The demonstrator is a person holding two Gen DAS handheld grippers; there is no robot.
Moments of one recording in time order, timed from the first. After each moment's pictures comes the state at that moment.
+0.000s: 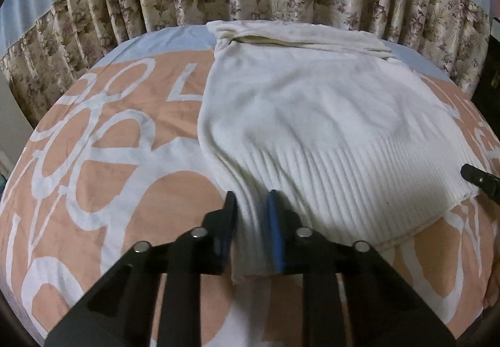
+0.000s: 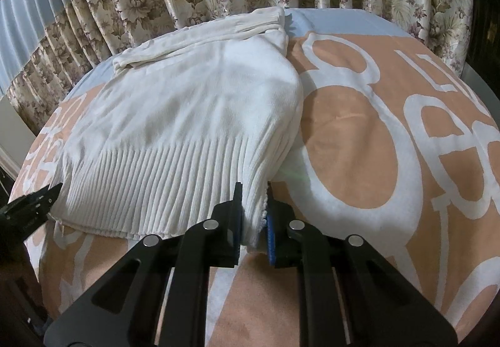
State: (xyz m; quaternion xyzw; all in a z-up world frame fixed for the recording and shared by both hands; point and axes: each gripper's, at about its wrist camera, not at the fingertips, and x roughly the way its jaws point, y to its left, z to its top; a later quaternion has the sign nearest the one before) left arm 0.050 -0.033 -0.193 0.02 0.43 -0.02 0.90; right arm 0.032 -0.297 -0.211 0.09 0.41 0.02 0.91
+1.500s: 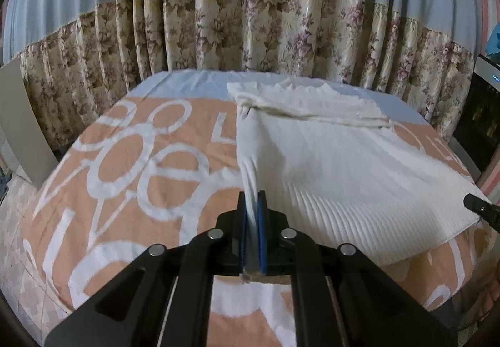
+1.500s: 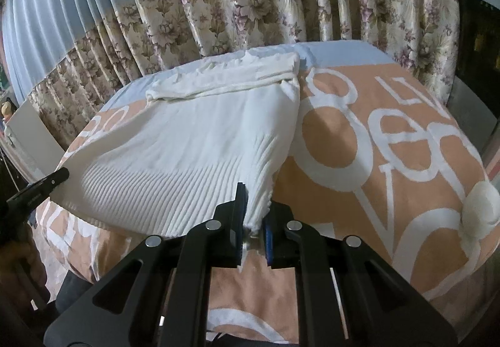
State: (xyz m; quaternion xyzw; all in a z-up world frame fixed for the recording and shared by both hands) left arm -0.029 -0.002 -0.099 -0.02 0.34 -0.02 0.94; right arm -0.063 -0.284 -0.132 0.09 0.36 0.04 0.93
